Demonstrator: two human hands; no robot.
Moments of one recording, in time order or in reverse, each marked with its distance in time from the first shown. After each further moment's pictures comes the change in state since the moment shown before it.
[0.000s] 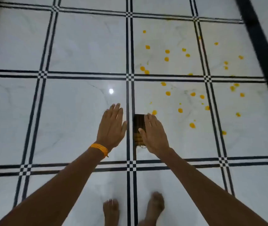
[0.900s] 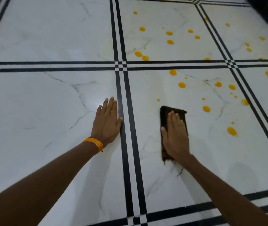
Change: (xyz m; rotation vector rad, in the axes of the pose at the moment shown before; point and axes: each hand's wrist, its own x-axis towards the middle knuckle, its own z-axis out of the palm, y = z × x) left_hand 0.157 -0.129 0.347 -0.052 0.015 0.053; right_hand 0.153 0.196 0.308 -0.044 0.296 0.223
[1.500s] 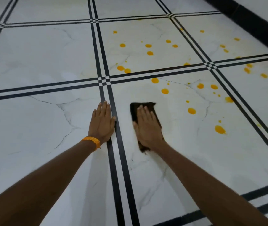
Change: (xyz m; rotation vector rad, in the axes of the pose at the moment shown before) left_hand 0.056 0.020 0.006 0.035 0.037 0.051; right_hand 0.062 -0.043 0.003 -0.054 -0.013 -0.109
